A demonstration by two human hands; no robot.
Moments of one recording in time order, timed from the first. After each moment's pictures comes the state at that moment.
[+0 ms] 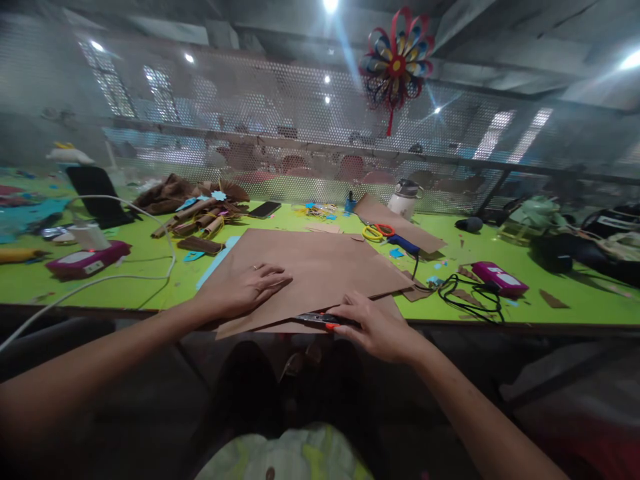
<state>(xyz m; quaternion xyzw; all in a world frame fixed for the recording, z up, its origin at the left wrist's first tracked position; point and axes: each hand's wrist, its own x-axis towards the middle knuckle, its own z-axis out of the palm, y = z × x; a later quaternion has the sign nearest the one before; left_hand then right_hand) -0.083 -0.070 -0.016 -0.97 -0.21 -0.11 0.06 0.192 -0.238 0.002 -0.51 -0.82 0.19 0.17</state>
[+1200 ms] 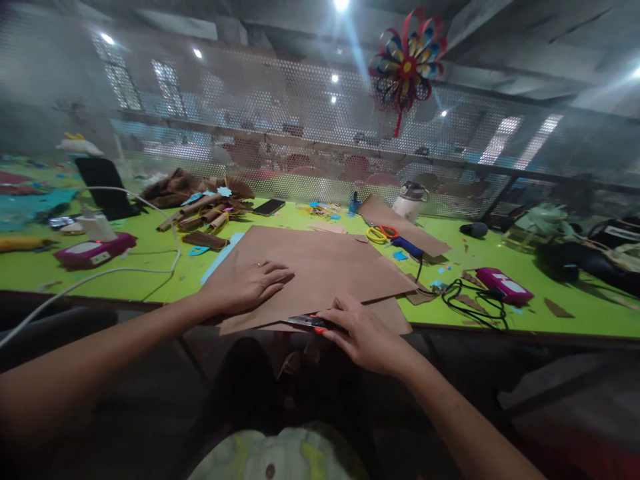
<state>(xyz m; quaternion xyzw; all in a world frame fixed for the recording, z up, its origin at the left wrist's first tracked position) -0.082 -0.071 -0.016 -0.97 -0.21 -0.11 0.05 0.165 -0.239 -0.002 -0.50 -0.83 0.15 0.20</state>
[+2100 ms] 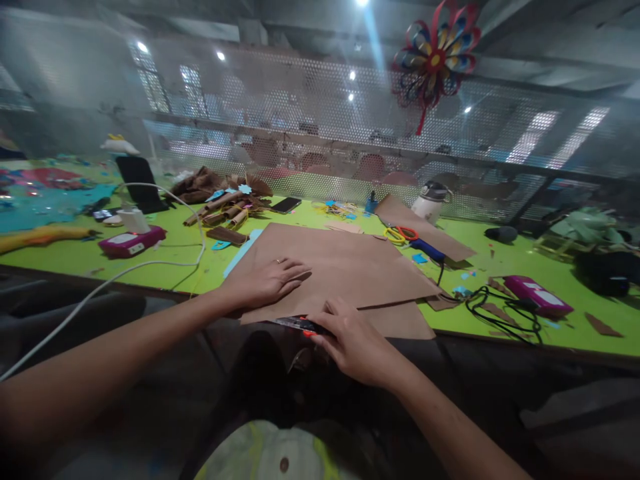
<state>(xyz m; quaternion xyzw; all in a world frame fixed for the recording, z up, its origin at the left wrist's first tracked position) -0.083 -0.070 -0.024 -0.97 -0.21 -0.12 0.06 0.124 -0.236 -0.003 -0.47 -0.84 0.15 0.21</state>
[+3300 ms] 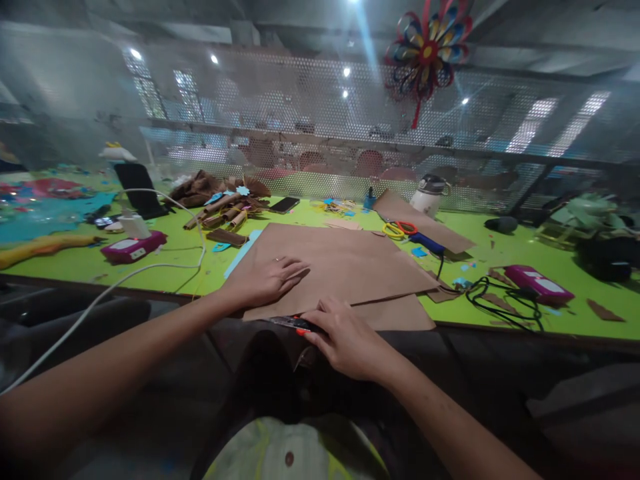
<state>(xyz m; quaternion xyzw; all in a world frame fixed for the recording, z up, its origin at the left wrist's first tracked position) -0.082 -0.075 -0.021 -0.96 -0.22 -0.13 0.07 0.111 -0.236 -0.004 -0.48 -0.84 0.16 0.21</state>
